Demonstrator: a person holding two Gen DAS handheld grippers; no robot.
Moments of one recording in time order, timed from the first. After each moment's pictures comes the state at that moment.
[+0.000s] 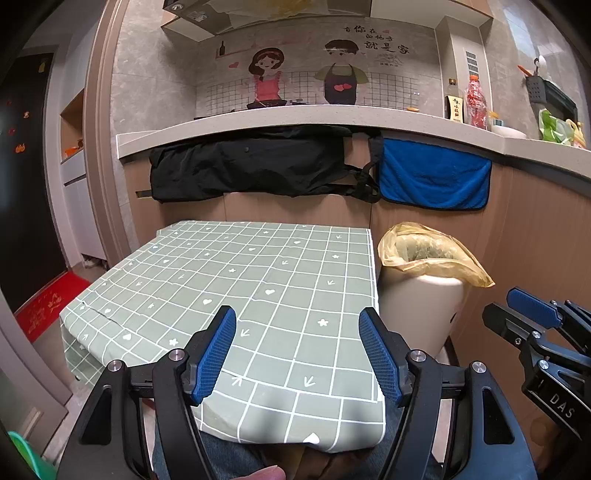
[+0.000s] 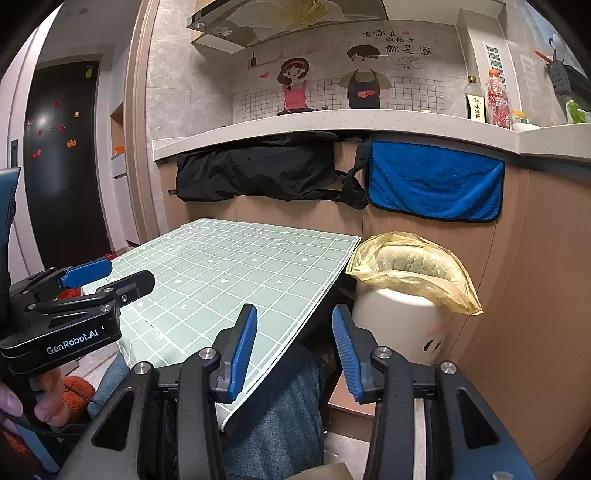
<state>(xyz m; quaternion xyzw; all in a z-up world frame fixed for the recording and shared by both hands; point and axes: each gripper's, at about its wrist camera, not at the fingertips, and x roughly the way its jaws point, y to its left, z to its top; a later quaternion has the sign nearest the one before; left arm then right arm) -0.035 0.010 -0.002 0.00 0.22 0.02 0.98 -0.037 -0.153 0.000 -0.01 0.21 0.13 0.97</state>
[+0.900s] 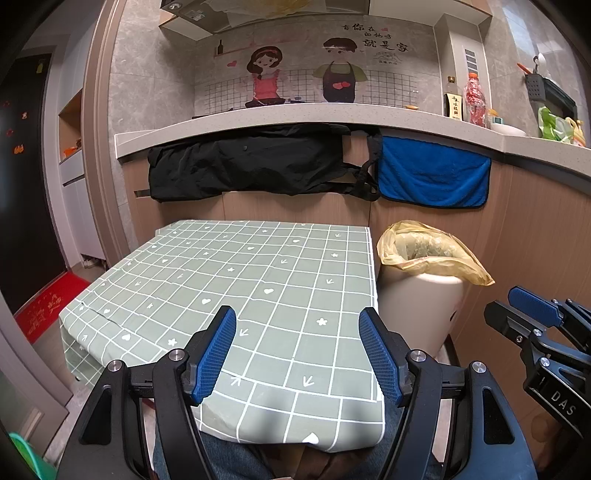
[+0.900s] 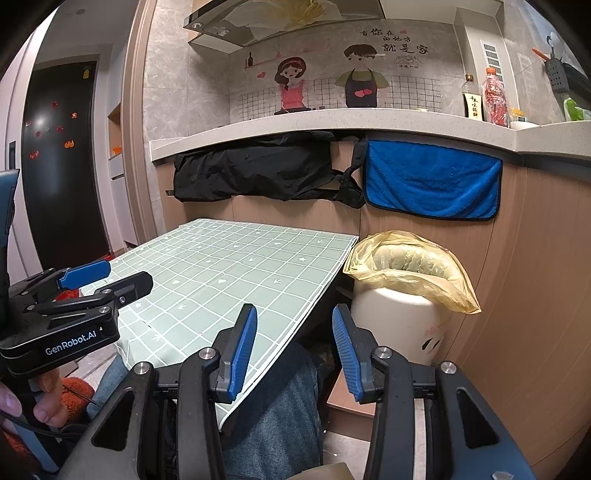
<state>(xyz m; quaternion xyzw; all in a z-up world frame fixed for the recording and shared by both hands) -0.034 0.011 -0.004 0.00 0.22 0.02 0.97 -0.037 -0.153 0.000 -0.01 0.21 0.13 0.97</state>
